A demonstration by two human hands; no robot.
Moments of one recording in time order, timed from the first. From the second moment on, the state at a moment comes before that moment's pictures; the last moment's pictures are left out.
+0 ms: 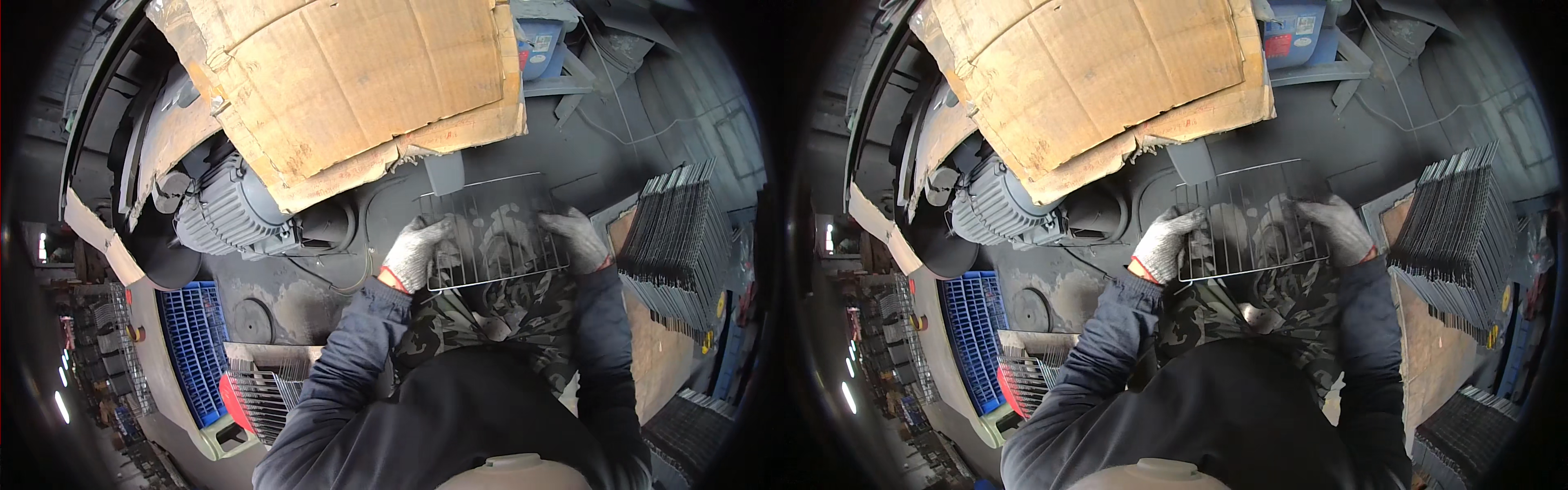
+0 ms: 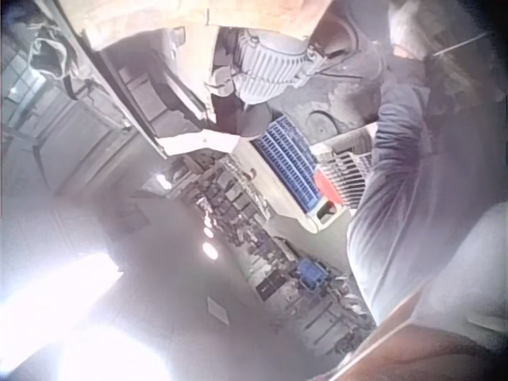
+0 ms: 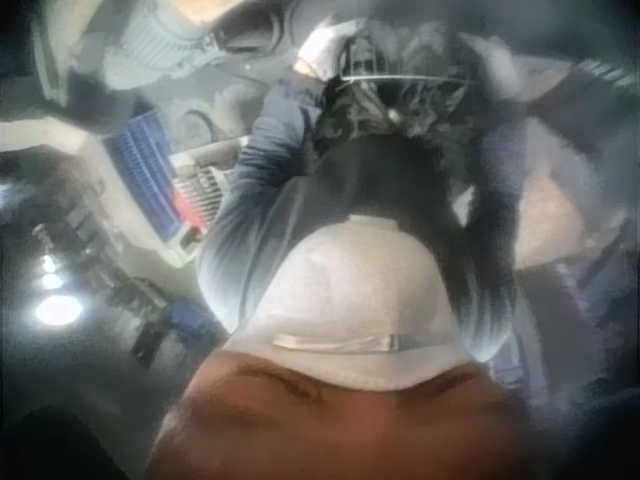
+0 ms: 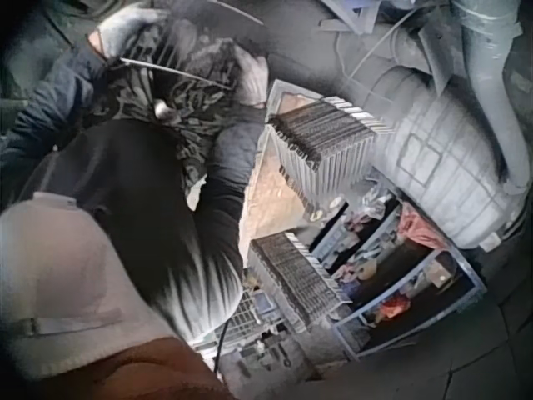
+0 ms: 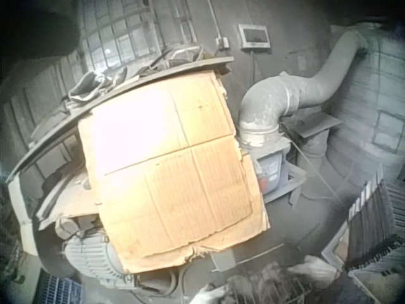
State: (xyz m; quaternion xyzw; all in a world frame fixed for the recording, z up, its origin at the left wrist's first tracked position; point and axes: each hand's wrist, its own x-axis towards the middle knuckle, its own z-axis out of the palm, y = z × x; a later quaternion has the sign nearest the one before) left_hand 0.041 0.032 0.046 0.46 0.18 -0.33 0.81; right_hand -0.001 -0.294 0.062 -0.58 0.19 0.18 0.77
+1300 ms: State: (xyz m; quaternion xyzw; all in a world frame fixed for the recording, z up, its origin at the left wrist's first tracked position) left_hand -0.061 0.062 0.117 0.62 -0.06 -0.21 0.76; right_hand -0.138 -0.250 0.134 -0.64 0.11 0.00 0.76
